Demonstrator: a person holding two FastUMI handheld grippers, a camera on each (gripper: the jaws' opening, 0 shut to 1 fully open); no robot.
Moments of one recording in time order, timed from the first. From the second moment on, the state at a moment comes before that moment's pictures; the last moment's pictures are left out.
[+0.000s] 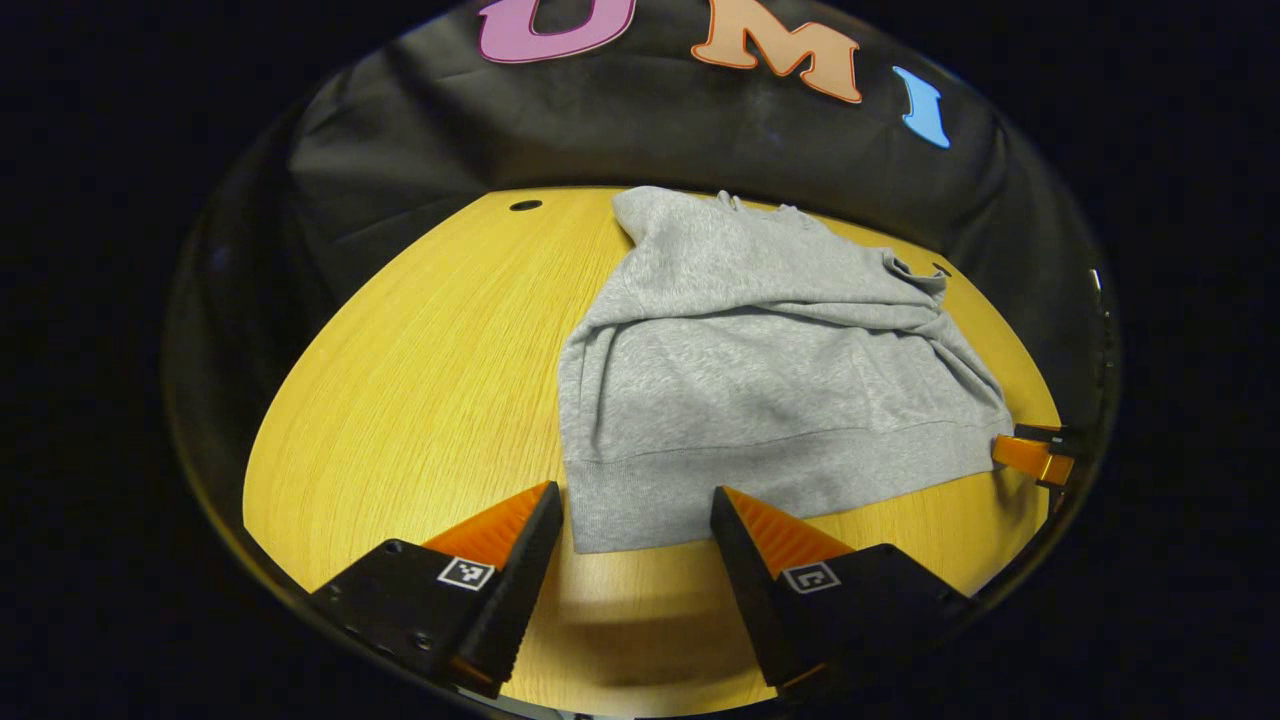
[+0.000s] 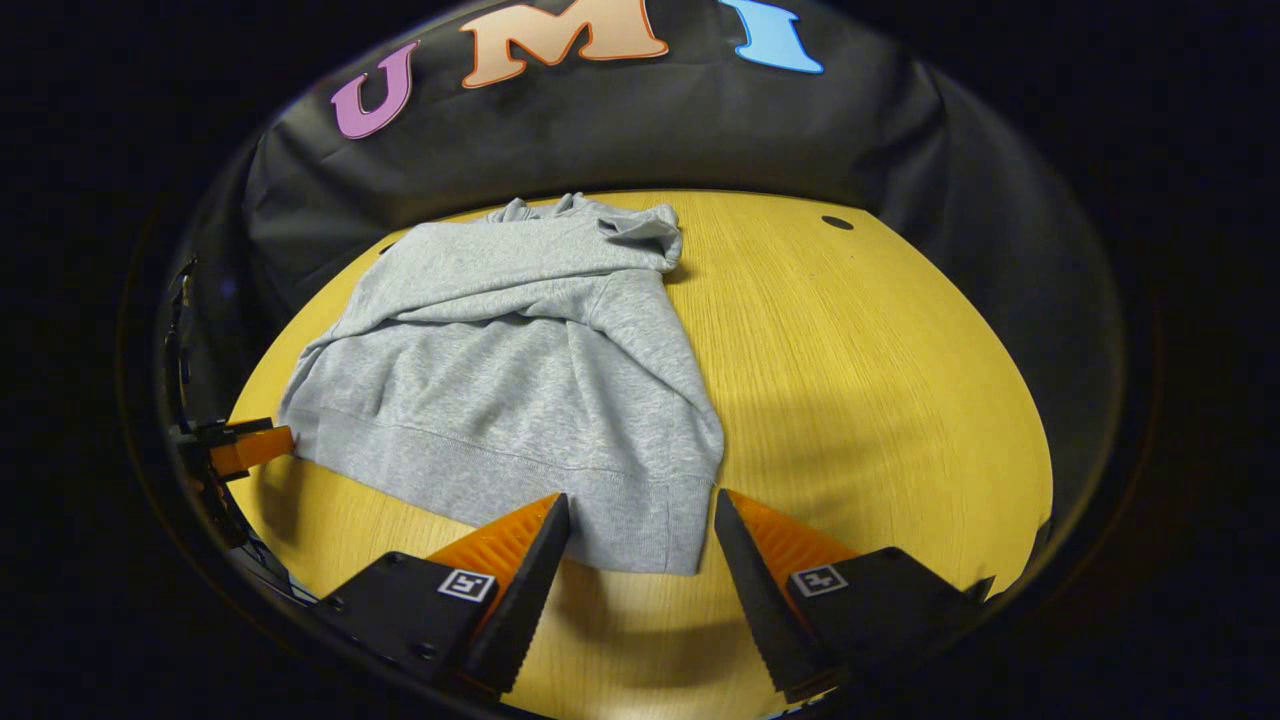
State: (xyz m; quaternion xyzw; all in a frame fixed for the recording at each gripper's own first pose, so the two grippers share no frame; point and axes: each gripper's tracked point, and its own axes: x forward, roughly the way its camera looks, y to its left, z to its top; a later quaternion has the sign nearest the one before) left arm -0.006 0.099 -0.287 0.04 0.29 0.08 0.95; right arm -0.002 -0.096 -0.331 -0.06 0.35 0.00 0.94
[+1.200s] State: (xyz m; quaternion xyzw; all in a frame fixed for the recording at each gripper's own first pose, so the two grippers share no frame) left arm 0.015 0.074 -0.263 -0.08 0.27 0.07 0.96; right arm 0.004 -0.075 -0.302 0.01 0.35 0.02 0.94
